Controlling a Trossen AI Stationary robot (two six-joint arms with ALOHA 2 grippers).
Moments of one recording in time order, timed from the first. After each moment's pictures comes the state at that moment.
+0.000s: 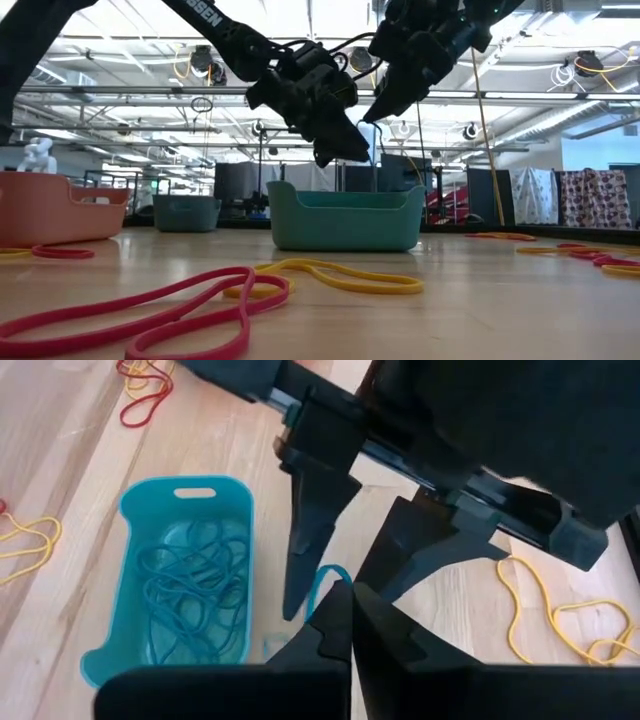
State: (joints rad) left arm 0.36 1.93 1.35 -0.20 0.66 0.08; right arm -0.31 1.48 1.10 -0.40 -0.26 -0.27
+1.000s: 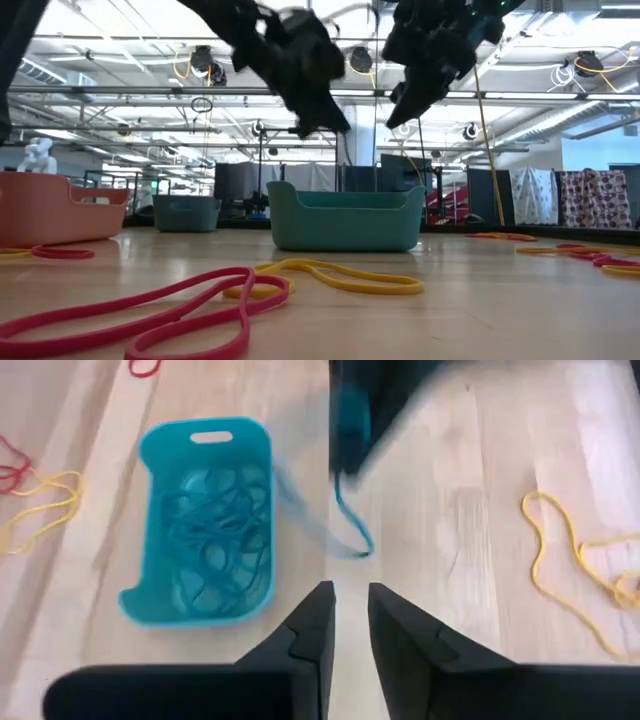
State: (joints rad) left arm 0.32 1.80 1.37 -0.40 0.51 0.08; right arm -0.31 1.44 1.10 -0.57 -0.25 -0.25
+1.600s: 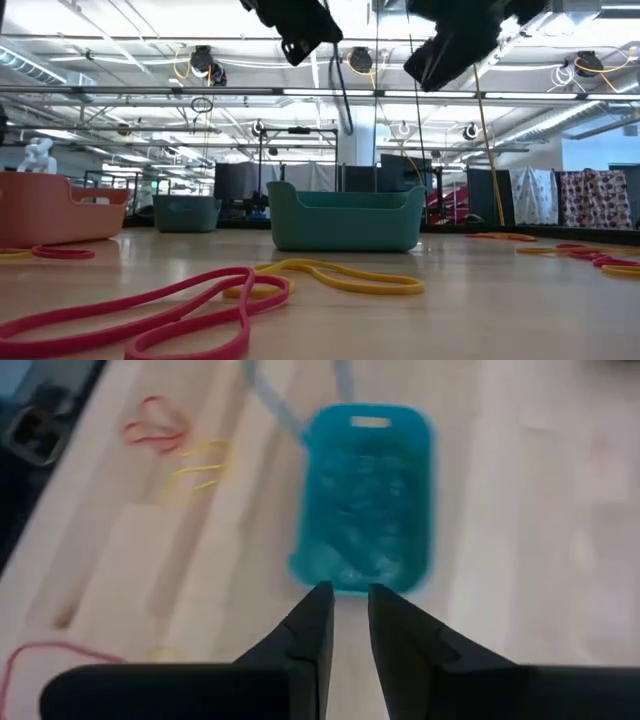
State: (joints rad) left arm 0.02 1.59 1.37 -0.49 0.30 0.03; right arm -0.07 1.34 1.10 -0.69 -0.27 -0.18
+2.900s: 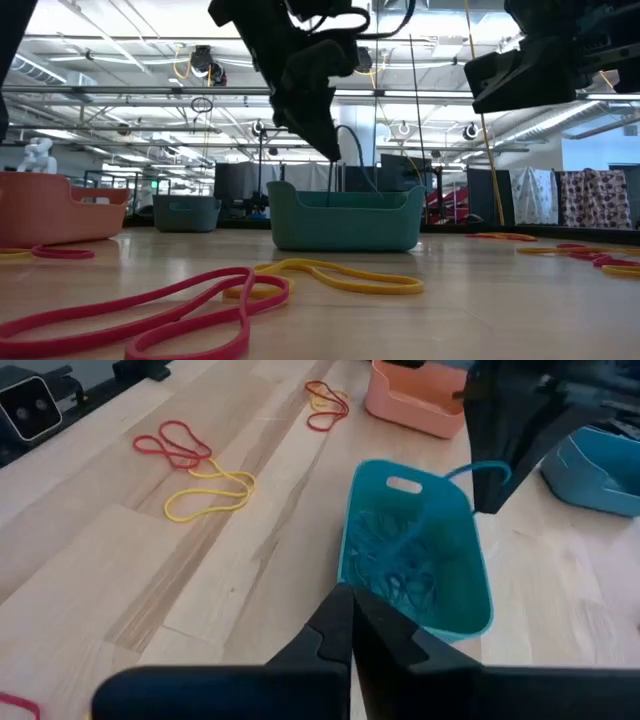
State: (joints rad) left arm -0.04 1.84 1.37 -0.53 -0.14 -0.20; right arm 0.30 1.03 0.44 0.08 0.13 -0.14
